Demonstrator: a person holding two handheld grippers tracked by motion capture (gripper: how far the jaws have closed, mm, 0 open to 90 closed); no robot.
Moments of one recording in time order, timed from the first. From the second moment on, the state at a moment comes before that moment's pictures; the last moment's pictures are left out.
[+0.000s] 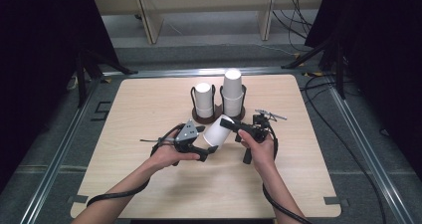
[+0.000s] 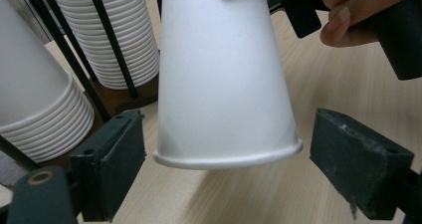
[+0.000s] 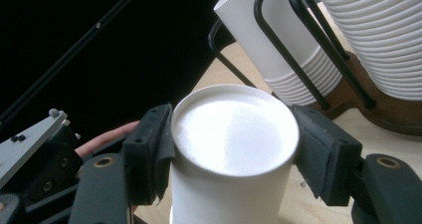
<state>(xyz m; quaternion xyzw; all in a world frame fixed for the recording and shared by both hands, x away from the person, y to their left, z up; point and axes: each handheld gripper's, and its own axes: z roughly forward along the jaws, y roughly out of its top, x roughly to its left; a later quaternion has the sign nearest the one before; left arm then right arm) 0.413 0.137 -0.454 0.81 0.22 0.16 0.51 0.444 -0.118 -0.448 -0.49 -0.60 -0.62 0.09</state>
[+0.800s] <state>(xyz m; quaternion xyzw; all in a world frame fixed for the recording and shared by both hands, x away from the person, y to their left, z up) 0.419 0.130 -0.462 0.82 0.21 0.16 0.50 0.447 -0.115 -0.450 -0.48 -0.60 -0.63 0.07</state>
